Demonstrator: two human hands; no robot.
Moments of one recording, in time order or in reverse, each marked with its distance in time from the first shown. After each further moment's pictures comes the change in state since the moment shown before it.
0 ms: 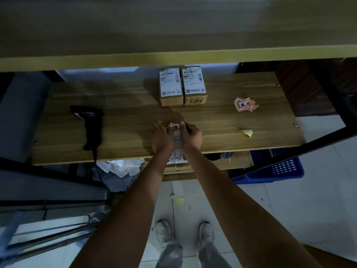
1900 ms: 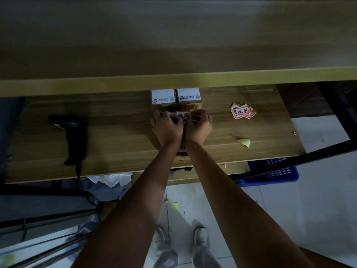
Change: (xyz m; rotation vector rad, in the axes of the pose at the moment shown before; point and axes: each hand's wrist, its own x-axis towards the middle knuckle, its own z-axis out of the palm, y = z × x) left_hand 0.032 0.066 0.032 0.095 0.153 0.126; right_hand 0.074 -0.017 -0.008 -0.096 0.411 -0.301
